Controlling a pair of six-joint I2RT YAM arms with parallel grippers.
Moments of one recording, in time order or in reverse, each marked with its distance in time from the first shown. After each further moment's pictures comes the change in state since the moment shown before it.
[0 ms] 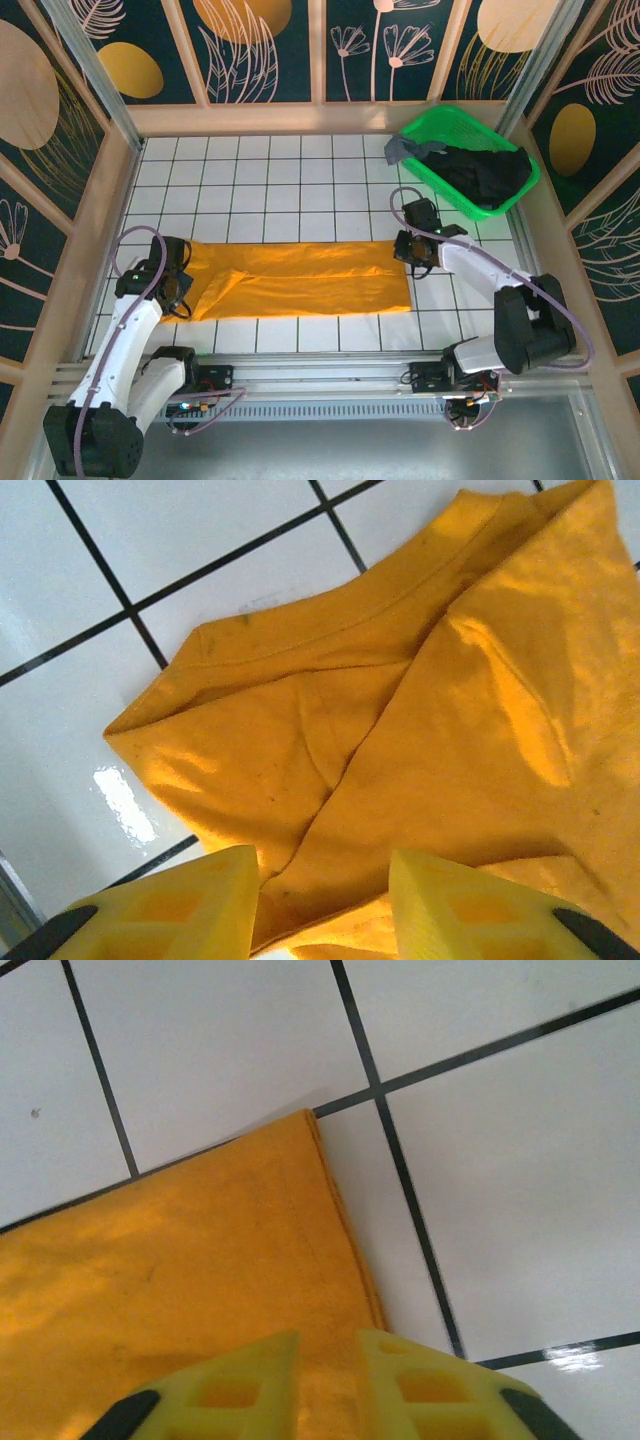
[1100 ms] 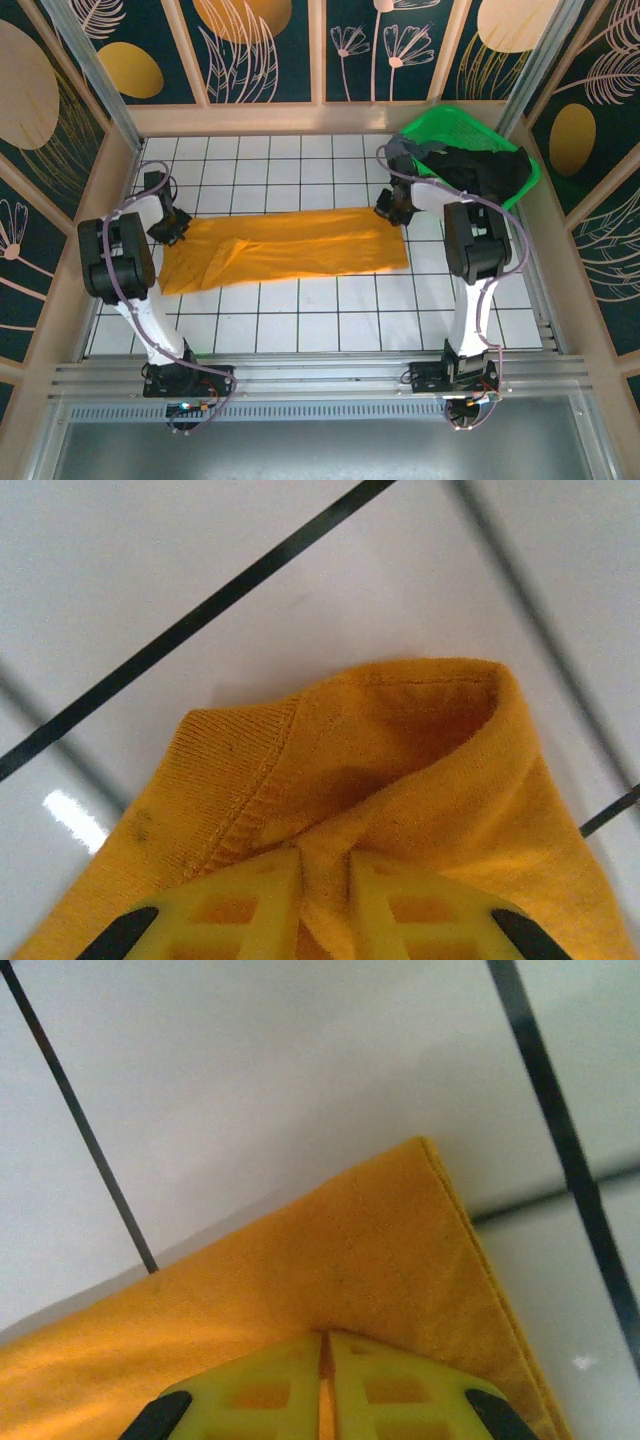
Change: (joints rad) left arm 0.260 1.055 0.563 0.449 0.259 0.330; right arm -0.103 0.669 0.630 -0.011 -0.139 0.016
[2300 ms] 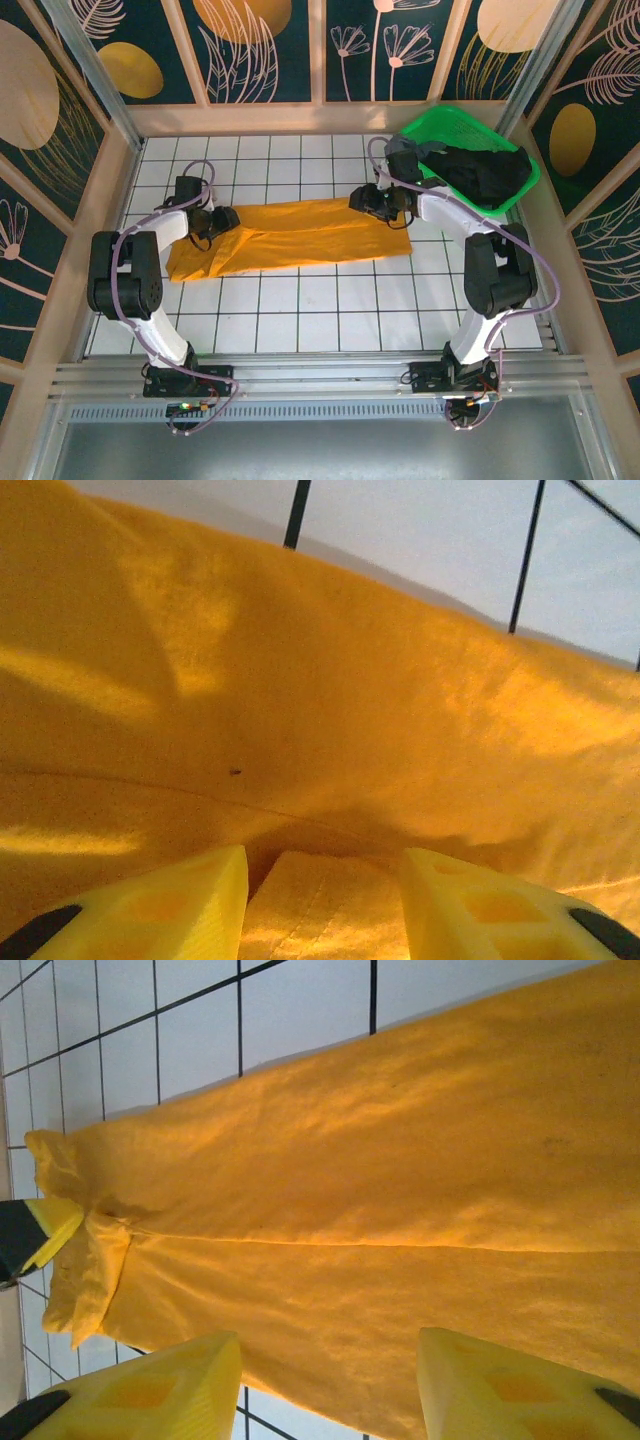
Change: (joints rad) left arm -0.214 -0.177 -0.235 0.262 0.390 0.320; right arm 0.099 -0.333 -0.175 0.086 -0.347 -0.125
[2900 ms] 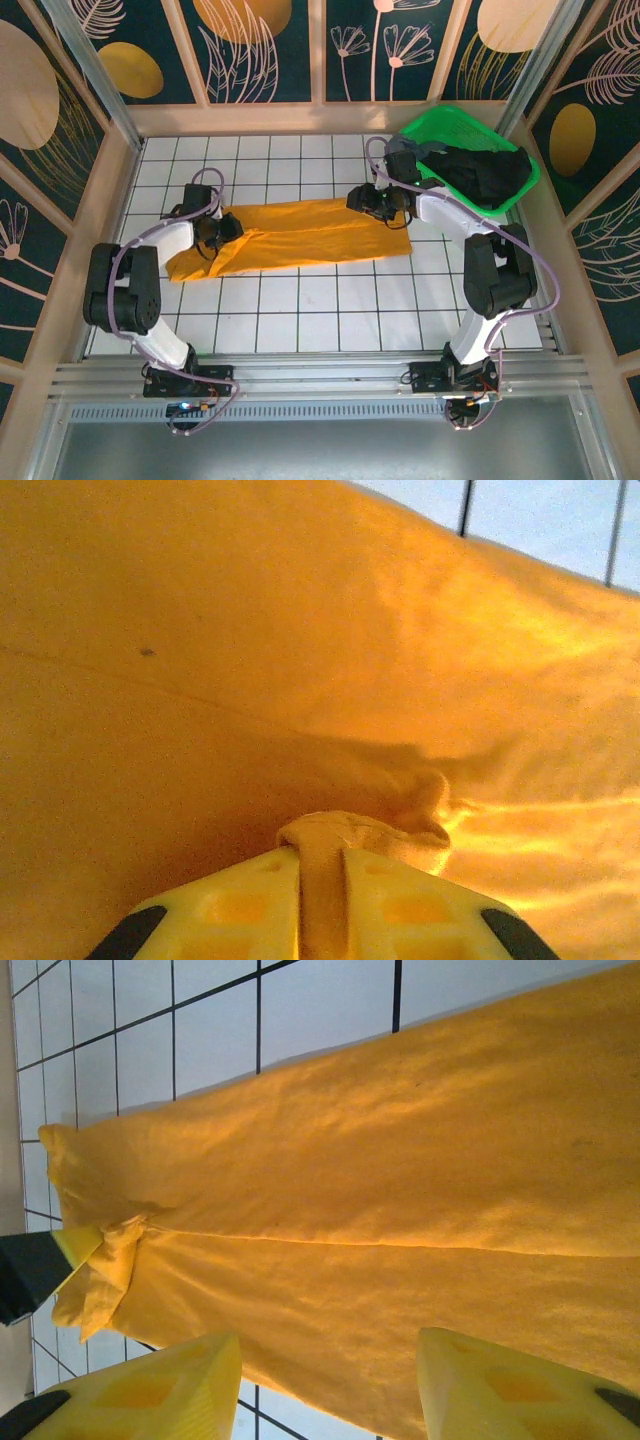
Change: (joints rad) left arm -0.082 -0.129 -0.116 0.024 -0.018 -0.027; right arm 0.010 0.000 0.000 0.013 -0.010 0.001
